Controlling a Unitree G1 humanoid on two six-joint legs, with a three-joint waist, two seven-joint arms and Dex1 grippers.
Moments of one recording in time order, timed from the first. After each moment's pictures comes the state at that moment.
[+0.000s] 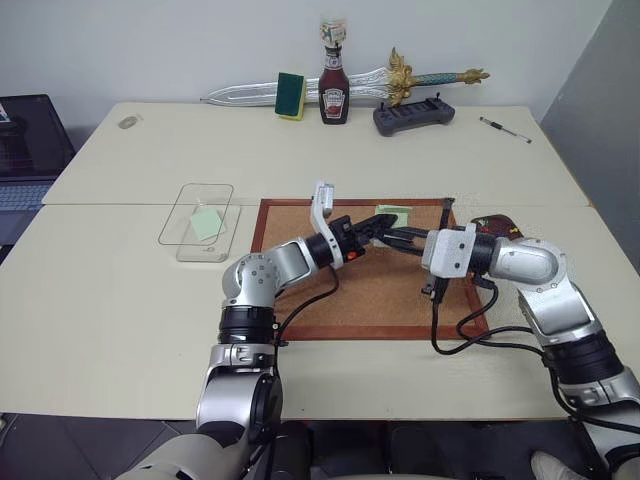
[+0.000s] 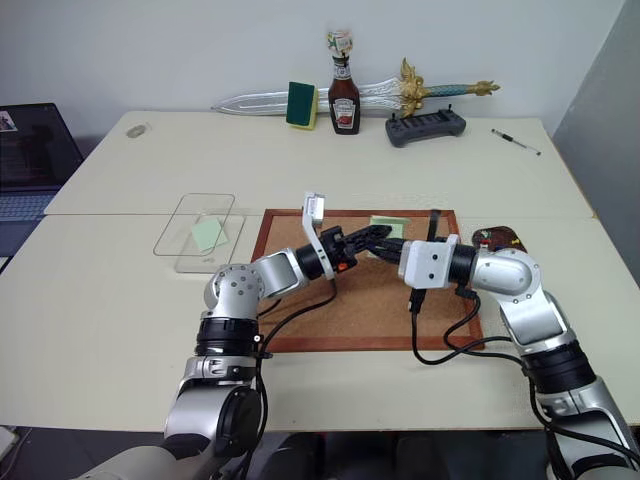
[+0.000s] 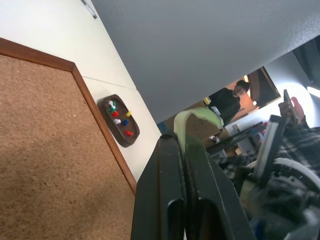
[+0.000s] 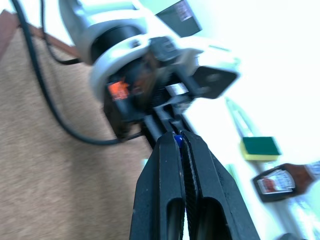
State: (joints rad) left arm -0.74 0.00 0.22 0.29 -0.82 1.02 -0.52; right arm -0.52 -0.61 0.17 -0.05 0.02 -0.30 0.89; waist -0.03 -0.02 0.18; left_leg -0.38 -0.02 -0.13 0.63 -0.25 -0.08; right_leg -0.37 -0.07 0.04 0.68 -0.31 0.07
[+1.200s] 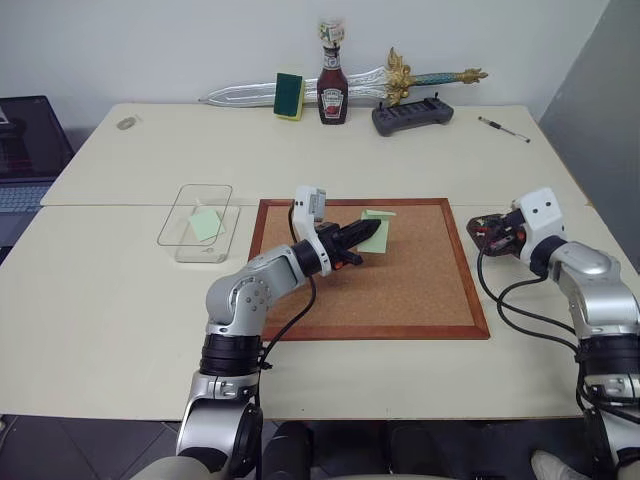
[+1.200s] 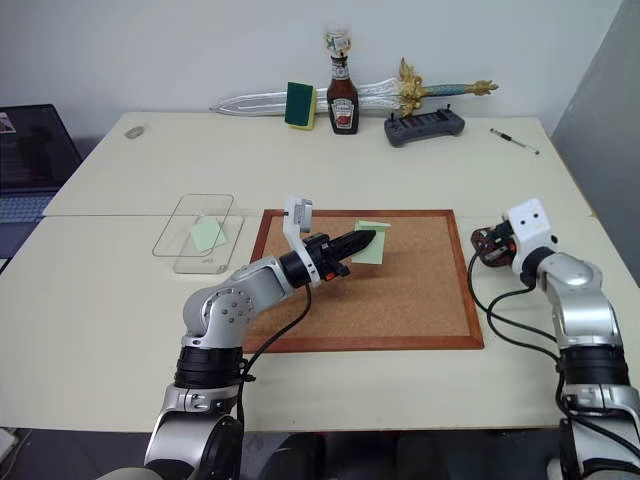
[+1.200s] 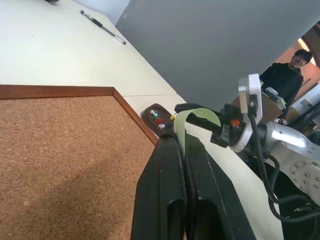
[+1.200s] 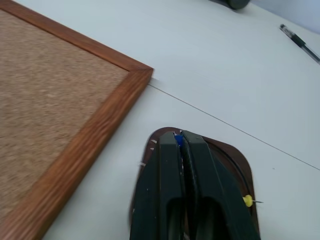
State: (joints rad) left arm -0.58 0.09 0.06 0.00 -0.68 0.84 -0.53; right arm -0.53 -0.64 -0.11 0.33 0.09 0.35 0.55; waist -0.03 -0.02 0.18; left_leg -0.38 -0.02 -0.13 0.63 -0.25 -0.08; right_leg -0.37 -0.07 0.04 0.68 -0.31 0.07
